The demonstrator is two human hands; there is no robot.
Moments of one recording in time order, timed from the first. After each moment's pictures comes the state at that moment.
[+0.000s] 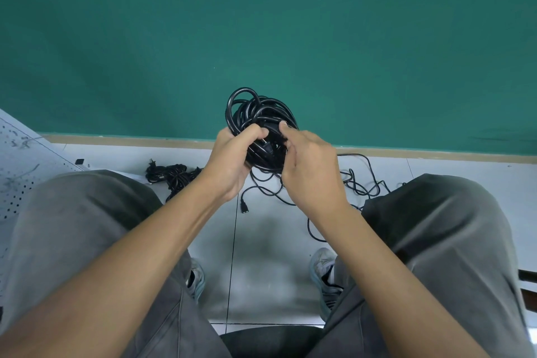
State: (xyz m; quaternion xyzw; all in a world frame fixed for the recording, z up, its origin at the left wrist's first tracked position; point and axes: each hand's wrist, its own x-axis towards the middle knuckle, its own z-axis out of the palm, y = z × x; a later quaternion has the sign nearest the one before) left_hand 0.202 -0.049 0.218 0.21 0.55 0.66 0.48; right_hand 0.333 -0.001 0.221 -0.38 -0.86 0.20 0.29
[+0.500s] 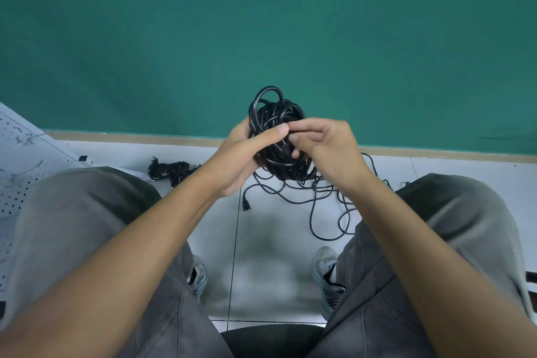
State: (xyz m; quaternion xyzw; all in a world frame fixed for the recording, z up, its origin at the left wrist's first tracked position) left_hand 0.197 -0.051 0.218 0.30 0.50 0.59 0.56; right_hand 0.346 0.042 0.227 -0.40 -0.68 0.57 0.24
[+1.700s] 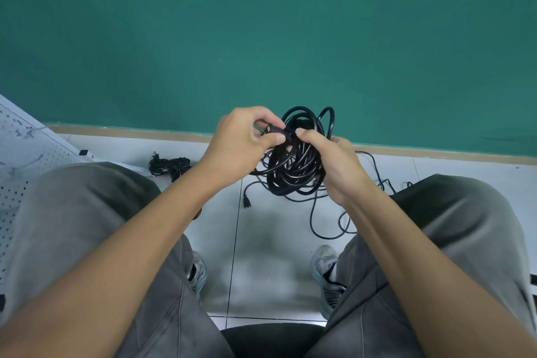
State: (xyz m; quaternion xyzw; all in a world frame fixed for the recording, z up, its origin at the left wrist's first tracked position) left_hand 0.188 -0.048 0.230 0.46 0.73 0.43 0.26; right_hand 0.345 0.036 0.209 -0.46 -0.50 0.69 0.24
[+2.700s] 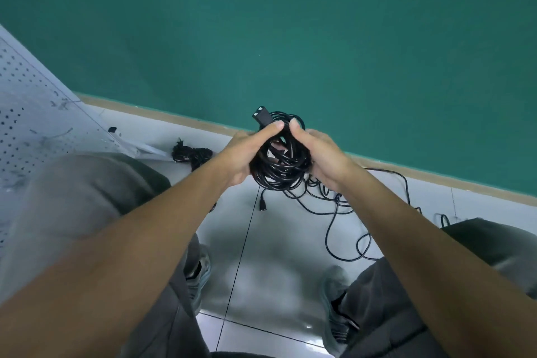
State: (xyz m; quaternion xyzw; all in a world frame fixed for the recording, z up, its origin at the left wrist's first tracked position) left_hand 0.133 -0.026 0.142 0.14 0.62 0.56 0.53; right_hand 0.265 0.089 0.145 -0.35 -0.58 0.73 0.05
